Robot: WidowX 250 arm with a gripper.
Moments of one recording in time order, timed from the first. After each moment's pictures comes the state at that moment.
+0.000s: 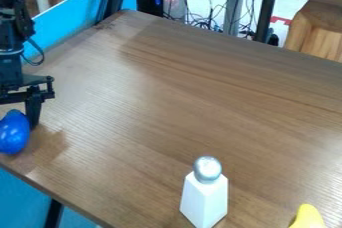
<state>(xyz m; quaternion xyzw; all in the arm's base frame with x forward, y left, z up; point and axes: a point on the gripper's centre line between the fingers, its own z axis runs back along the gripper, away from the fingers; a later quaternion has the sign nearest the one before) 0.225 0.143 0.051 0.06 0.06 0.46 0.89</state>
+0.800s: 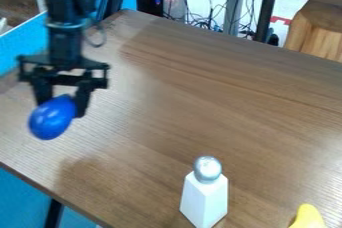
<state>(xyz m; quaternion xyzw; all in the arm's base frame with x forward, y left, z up) 0.249 0.060 0.097 0.04 0.07 0.25 0.97</state>
